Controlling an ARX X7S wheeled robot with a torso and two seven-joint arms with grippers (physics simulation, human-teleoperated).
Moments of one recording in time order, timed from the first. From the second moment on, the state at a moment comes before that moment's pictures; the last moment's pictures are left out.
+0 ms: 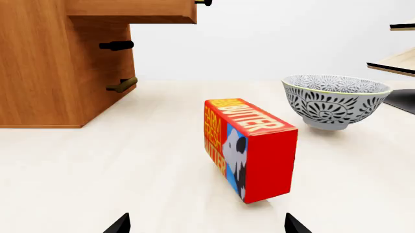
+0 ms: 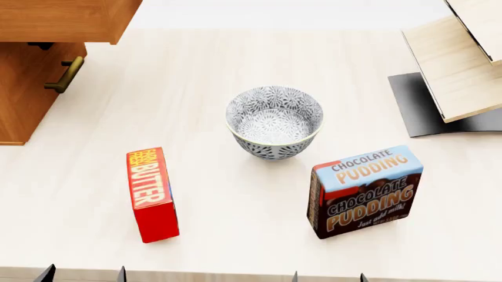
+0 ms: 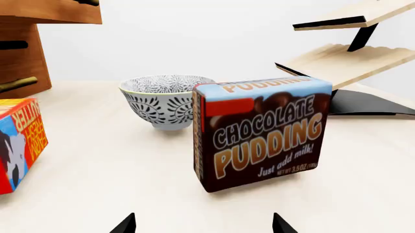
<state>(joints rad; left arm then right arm) 0.00 0.00 0.00 0.00 0.00 0.00 0.00 0.00 0.00 0.00 0.00 0.00 0.00 0.00</state>
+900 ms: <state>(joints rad) -0.27 -0.11 -0.07 0.67 -0.33 -1.02 -0.09 0.21 0.12 0.00 -0.61 0.16 0.86 0.14</state>
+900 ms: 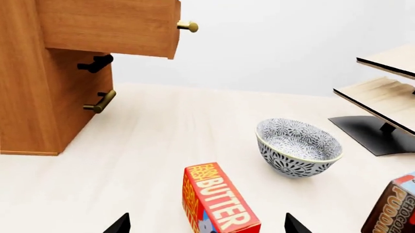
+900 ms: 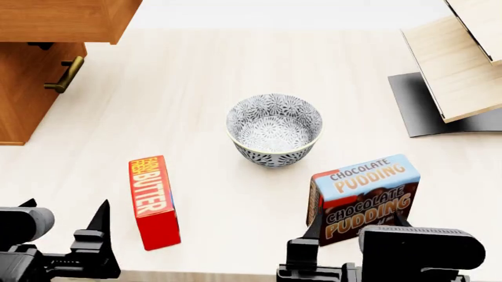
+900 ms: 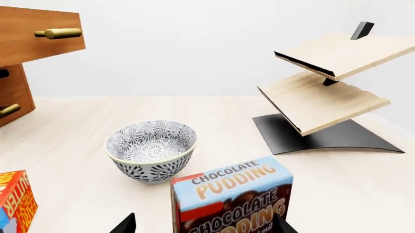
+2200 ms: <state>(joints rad) -0.35 -0.17 -0.10 0.79 -0.43 -1.20 -0.14 0.30 0.23 -0.04 -0.82 0.21 1.02 0.16</state>
